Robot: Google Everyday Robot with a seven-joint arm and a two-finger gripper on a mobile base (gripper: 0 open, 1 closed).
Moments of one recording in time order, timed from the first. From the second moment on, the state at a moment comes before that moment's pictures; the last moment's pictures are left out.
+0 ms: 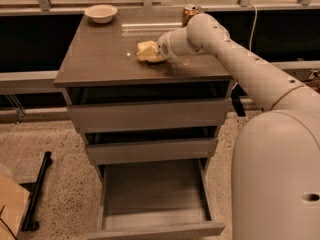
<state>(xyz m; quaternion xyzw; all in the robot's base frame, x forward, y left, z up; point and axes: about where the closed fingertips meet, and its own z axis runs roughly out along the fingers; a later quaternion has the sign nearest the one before) 0.841 0.012 0.829 -0.34 0.79 0.21 0.46</state>
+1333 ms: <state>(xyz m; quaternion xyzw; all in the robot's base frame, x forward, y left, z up) 0.677 0.042 0.900 -0.41 0.76 0.25 0.43</state>
